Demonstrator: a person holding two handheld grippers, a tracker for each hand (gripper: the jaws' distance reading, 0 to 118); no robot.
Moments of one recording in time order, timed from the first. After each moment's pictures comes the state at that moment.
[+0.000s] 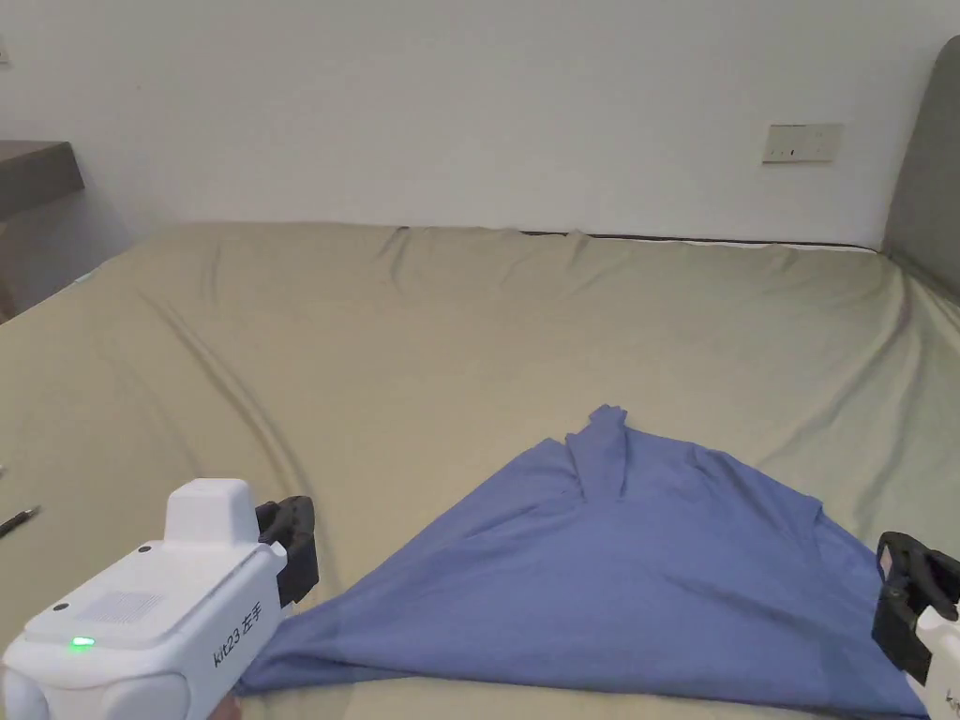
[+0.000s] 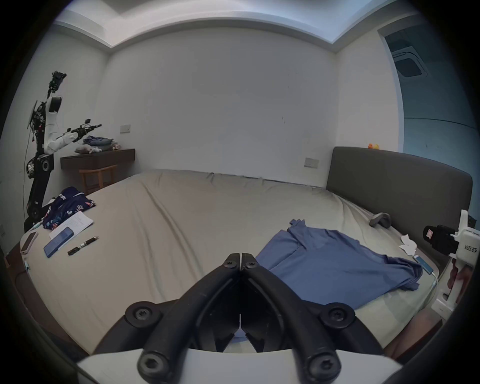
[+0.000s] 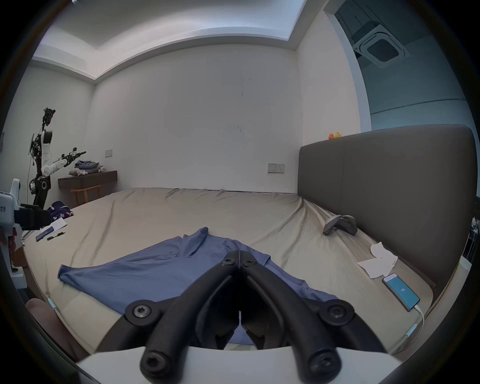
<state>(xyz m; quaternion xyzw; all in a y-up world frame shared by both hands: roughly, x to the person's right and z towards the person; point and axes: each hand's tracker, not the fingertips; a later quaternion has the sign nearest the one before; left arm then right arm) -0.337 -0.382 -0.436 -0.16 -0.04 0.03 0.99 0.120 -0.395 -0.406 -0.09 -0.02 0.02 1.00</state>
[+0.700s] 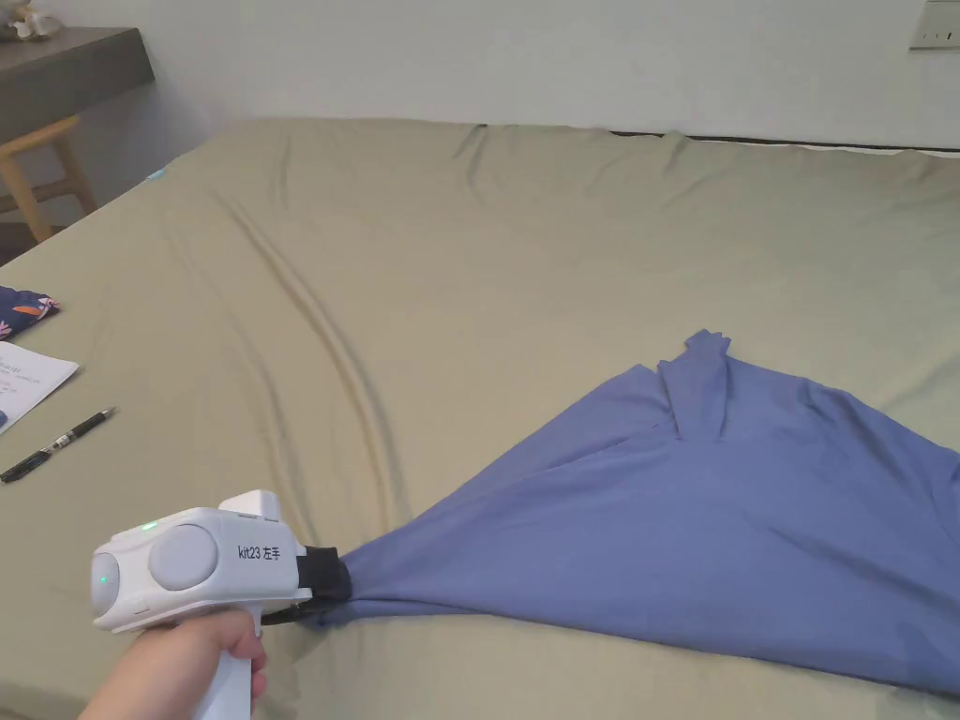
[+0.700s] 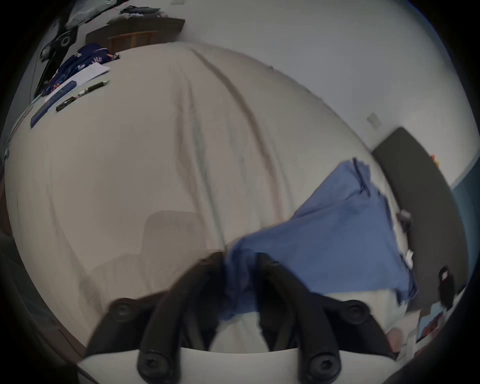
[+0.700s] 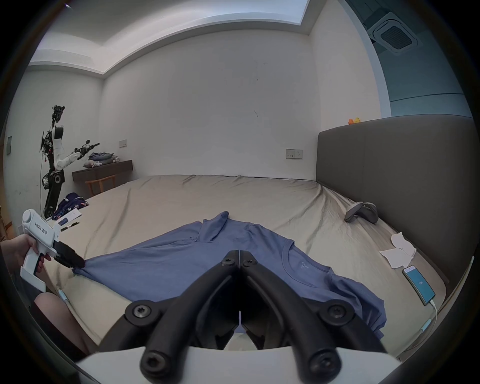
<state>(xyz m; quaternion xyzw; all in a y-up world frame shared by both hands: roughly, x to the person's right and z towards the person) -0.427 -0.511 -0.518 -0.48 0.02 0.18 0.86 0.100 -0.410 -0.413 -0.13 0.03 0.02 0.99</state>
